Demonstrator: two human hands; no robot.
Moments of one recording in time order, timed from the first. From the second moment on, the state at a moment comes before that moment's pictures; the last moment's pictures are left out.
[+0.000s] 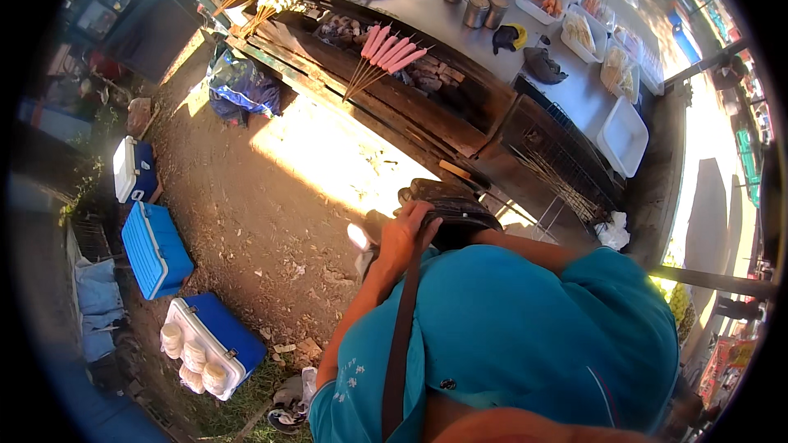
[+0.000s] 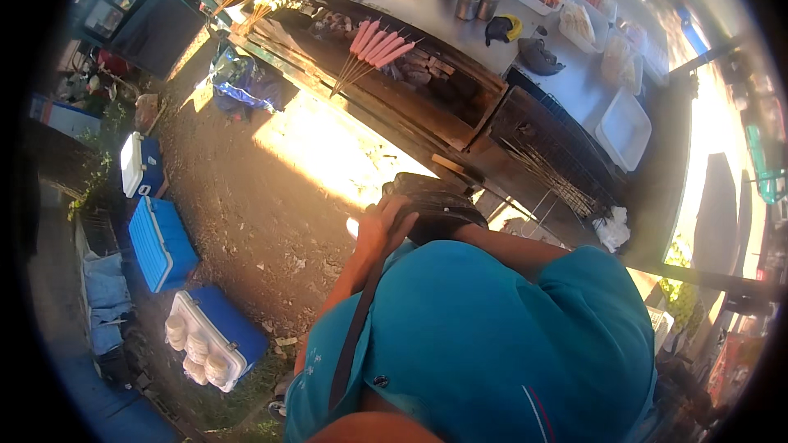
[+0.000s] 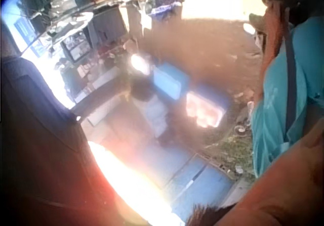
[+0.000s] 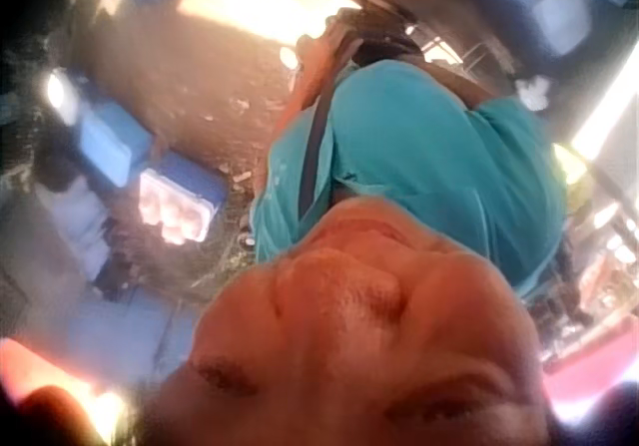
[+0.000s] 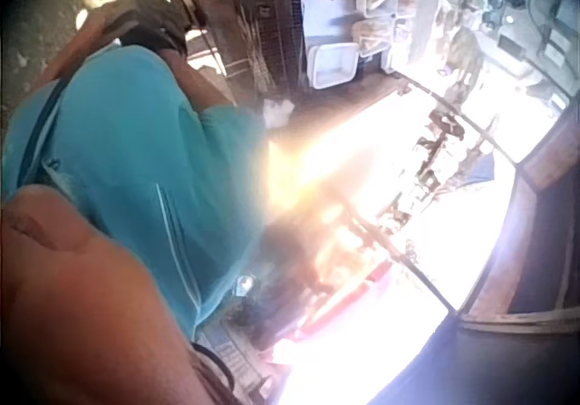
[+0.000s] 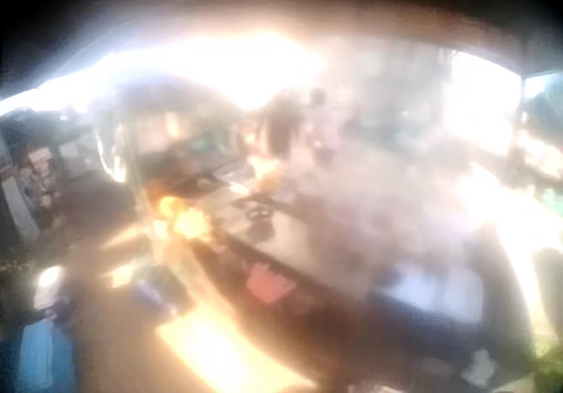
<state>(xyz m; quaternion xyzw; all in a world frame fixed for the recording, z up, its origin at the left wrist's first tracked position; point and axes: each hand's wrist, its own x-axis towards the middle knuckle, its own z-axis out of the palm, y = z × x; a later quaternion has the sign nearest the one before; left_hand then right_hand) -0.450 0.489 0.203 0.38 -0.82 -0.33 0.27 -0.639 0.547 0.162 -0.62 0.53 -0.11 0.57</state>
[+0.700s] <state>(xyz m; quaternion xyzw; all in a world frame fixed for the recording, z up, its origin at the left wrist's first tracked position) -0.461 0.189 0.116 0.44 -0.86 -0.19 0.17 -0.589 0.446 0.219 -0.36 0.76 -0.36 0.40</state>
